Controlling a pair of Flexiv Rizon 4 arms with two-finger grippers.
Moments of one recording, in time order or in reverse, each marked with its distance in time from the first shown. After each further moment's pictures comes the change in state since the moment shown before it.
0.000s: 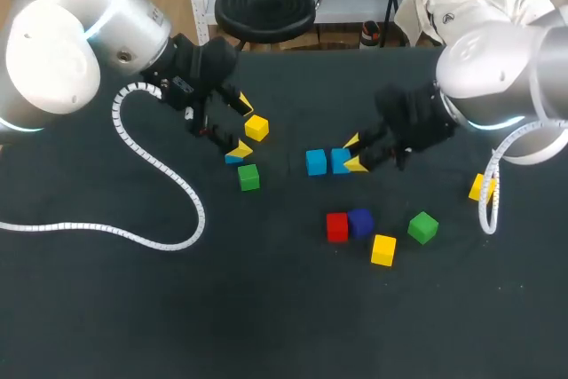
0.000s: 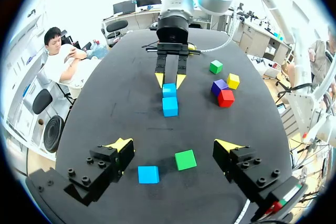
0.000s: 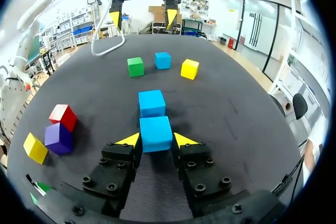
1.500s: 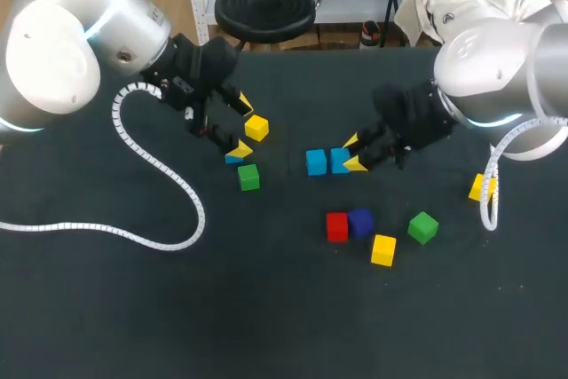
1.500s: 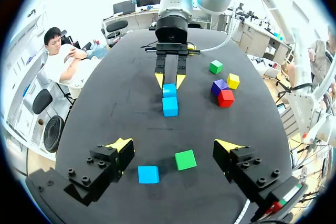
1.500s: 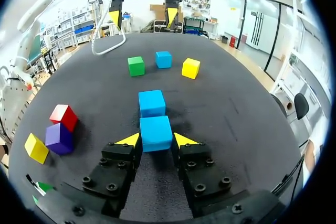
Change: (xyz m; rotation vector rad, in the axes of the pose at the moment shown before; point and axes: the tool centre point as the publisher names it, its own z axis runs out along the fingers) left arm 0.000 0.000 0.000 0.000 0.000 0.000; right arm -0.001 0.001 0.000 -0.015 0.016 0.002
